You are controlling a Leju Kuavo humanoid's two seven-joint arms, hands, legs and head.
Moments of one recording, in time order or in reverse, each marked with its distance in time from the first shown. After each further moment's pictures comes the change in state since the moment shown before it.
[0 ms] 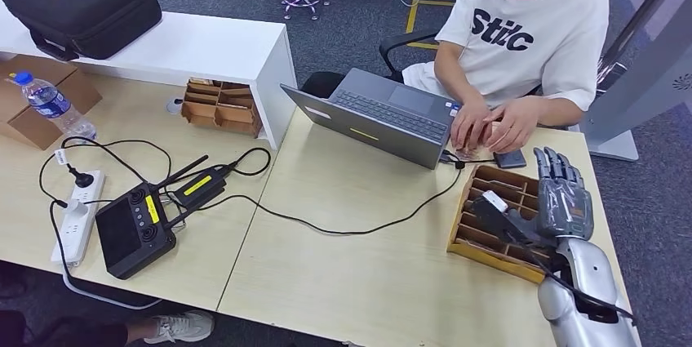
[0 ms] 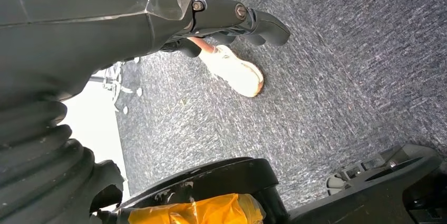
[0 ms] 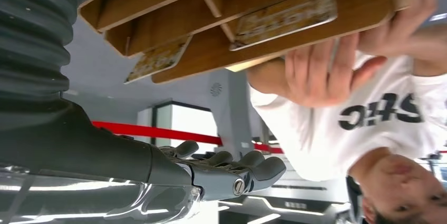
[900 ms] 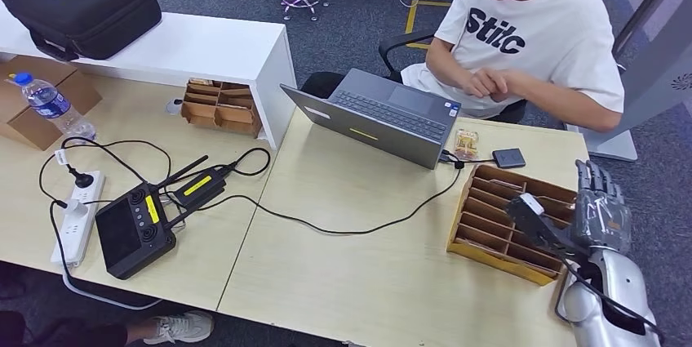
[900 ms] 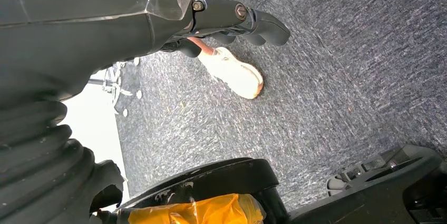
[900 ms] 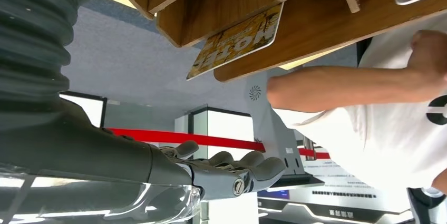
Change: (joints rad) left arm 0.000 0.000 -0.001 0.000 -0.009 0.000 0.001; right arm 0.009 -0.005 -0.158 0.074 0.017 -0.031 -0.032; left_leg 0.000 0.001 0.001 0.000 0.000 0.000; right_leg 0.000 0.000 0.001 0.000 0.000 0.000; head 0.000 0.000
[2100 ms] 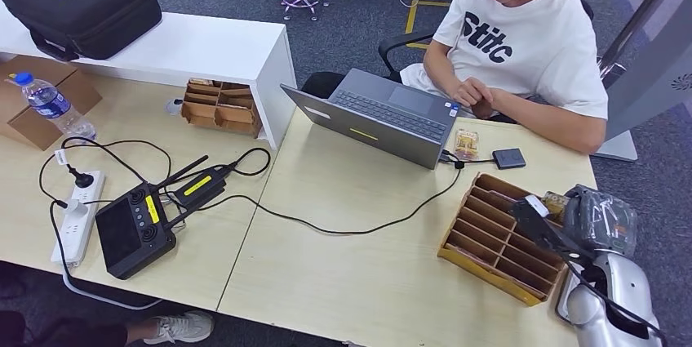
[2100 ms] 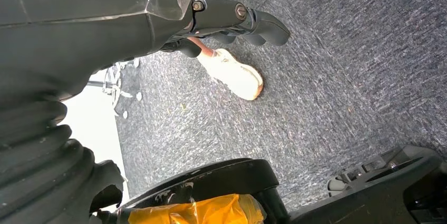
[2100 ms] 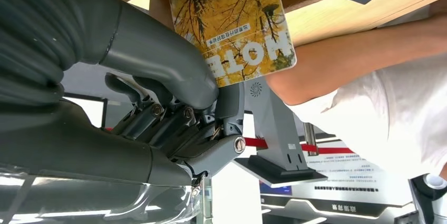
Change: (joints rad) left arm 0.000 0.000 0.000 0.000 -0.008 0.001 0.000; right arm 0.011 0.000 -0.020 0.000 -0.010 -0.009 -0.025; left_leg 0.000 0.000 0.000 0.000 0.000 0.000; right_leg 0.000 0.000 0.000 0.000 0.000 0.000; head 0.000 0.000
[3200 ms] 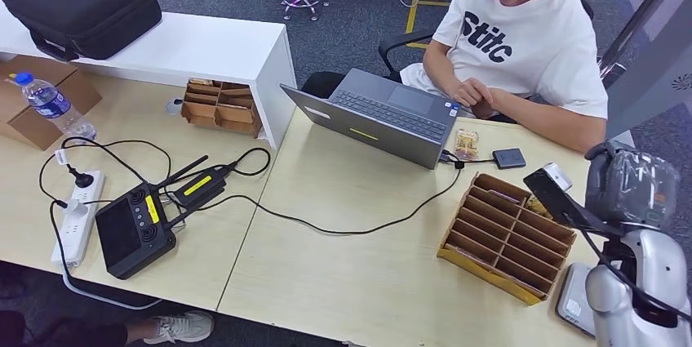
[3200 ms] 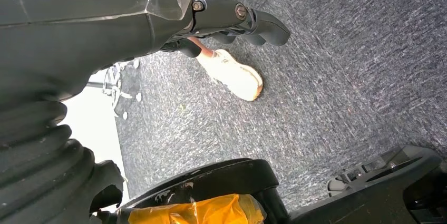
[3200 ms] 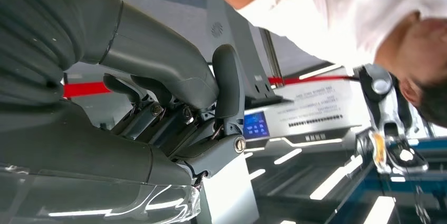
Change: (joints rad) left arm 0.000 0.000 0.000 0.000 -0.004 -0.001 -0.002; right arm -0.030 -0.001 0.005 -0.296 -0.013 0.017 -0.013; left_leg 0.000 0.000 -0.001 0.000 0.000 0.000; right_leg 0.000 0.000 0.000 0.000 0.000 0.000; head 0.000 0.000
